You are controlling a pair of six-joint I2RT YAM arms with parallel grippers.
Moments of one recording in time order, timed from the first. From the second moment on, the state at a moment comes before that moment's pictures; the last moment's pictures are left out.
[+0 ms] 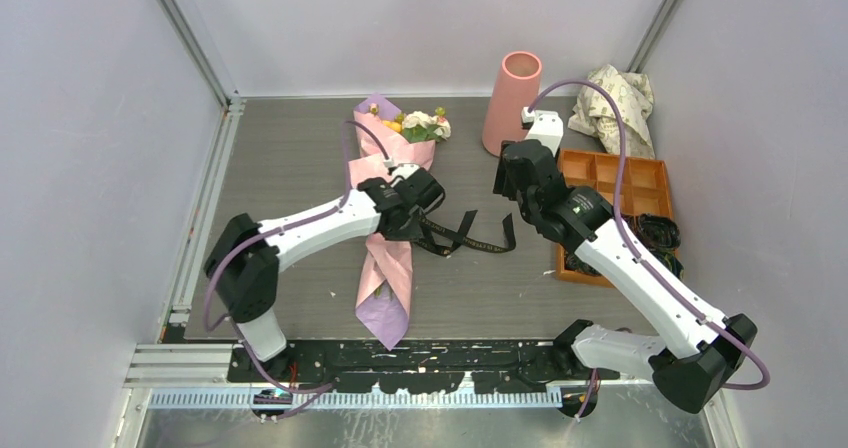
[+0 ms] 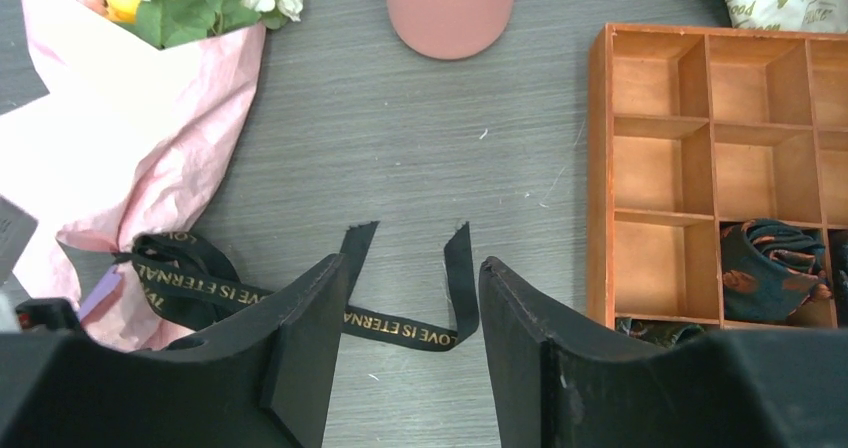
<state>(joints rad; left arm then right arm) -0.87 1.69 1.34 -0.81 -0.35 -0.79 0.64 1.12 1.20 -0.66 0.61 0.43</state>
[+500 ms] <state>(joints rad) -0.89 1.93 1.40 -0.80 -0.41 -0.84 0.60 1.12 1.15 -0.62 0.53 0.44</state>
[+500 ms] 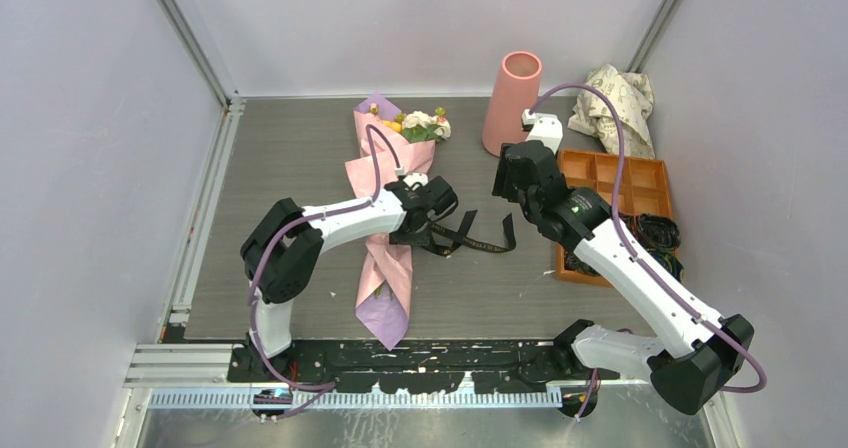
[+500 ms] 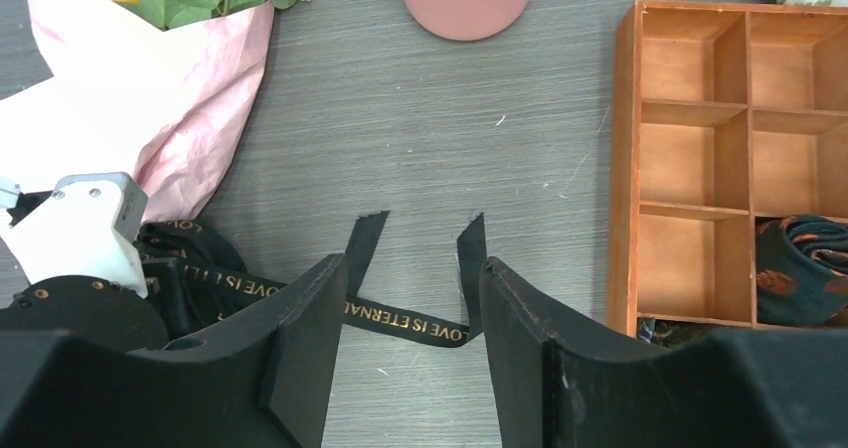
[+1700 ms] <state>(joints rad) -0.84 1.99 1.42 -0.61 -0.48 -0.85 0.59 1.12 1.11 -0.55 0.43 0.44</state>
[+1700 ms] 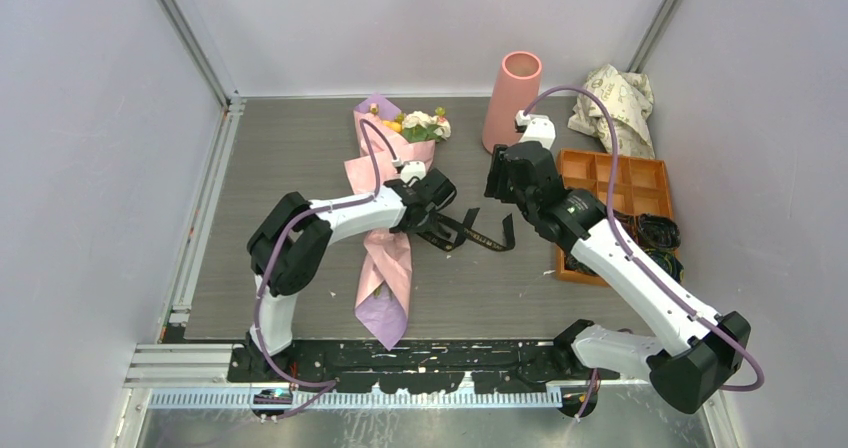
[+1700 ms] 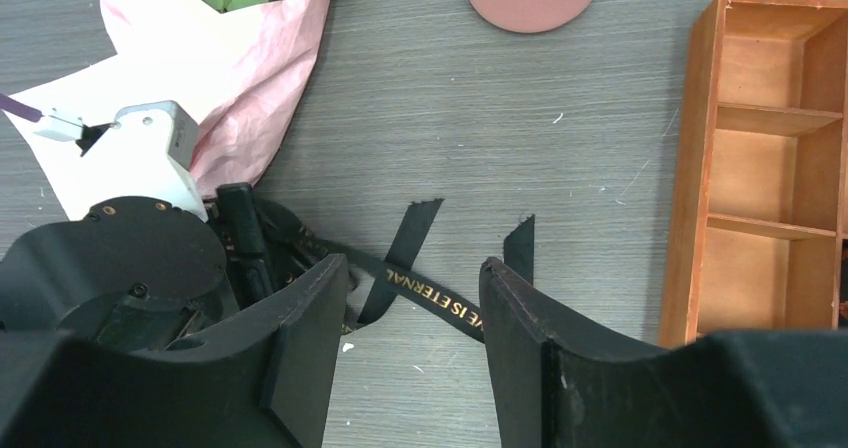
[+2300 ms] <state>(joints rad) -0.83 2.00 1.36 -0.49 -0.48 -0.89 0.59 1.16 1.06 -0.51 0.36 0.45</state>
